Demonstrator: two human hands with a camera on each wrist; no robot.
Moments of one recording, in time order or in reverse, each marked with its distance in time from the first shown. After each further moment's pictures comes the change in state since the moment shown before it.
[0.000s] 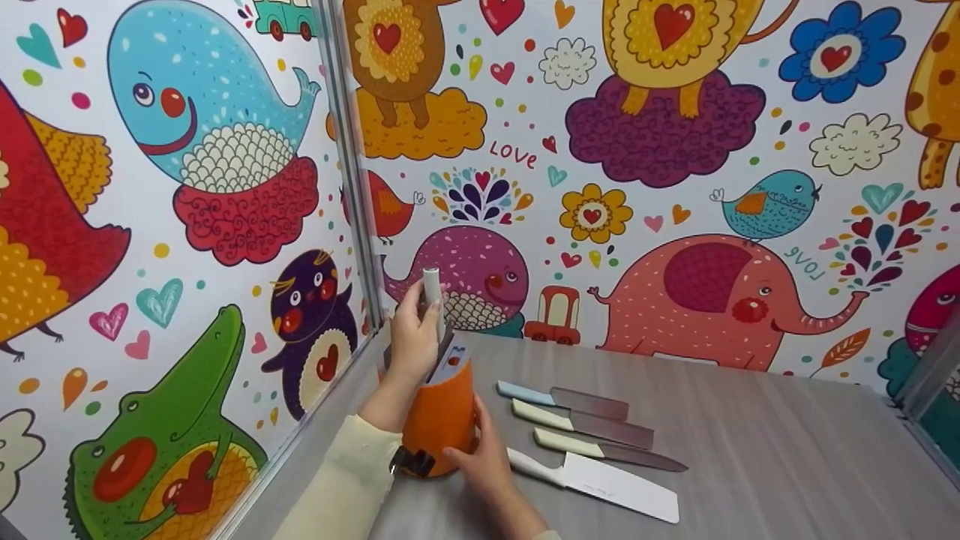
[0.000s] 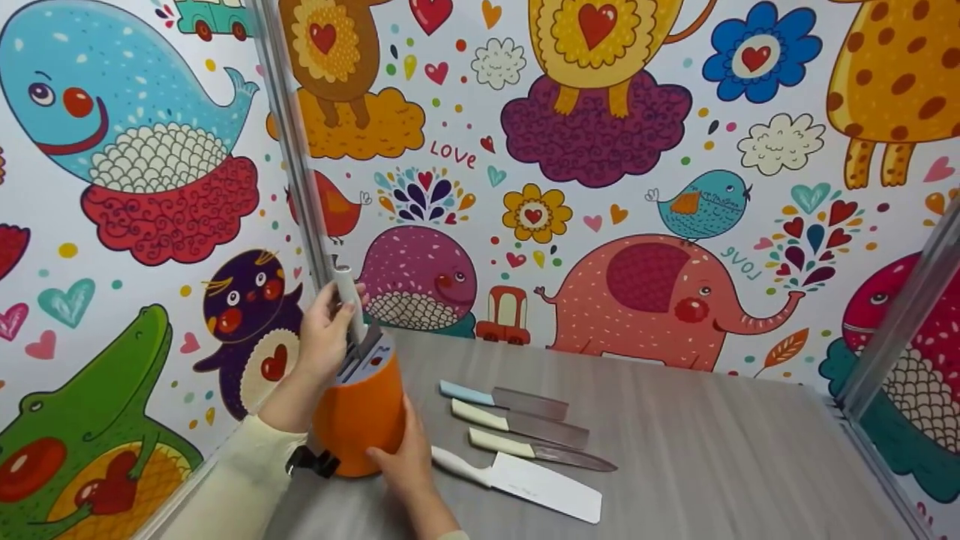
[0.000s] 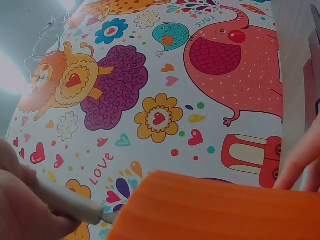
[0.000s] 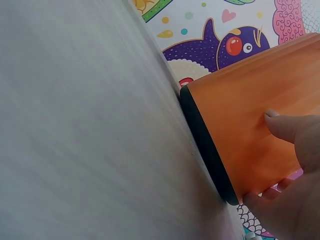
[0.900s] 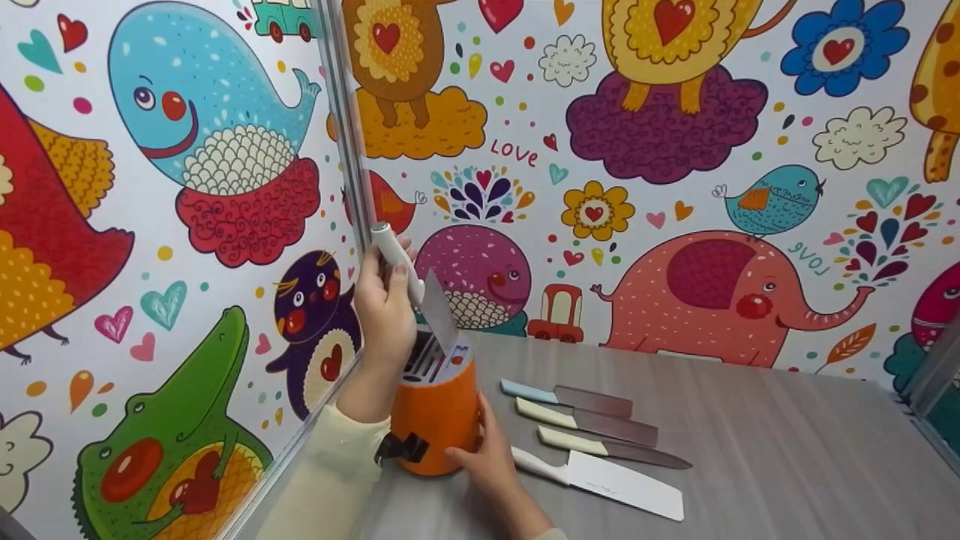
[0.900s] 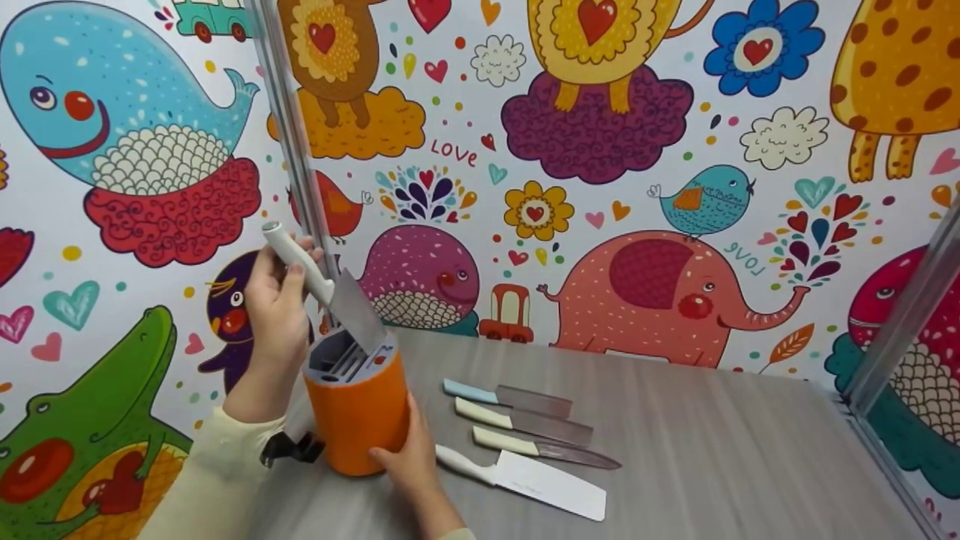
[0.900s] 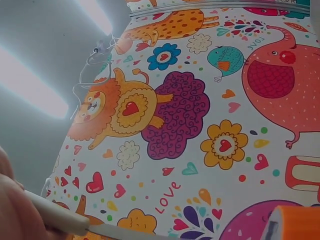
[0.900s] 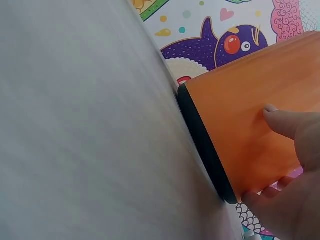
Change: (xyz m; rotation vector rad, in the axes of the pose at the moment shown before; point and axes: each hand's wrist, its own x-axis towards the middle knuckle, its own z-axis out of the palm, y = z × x) left_hand 0.003 0.079 -0.023 -0.187 0.170 0.124; right_hand -0.001 -0.004 -0.002 0.025 -0.030 0.036
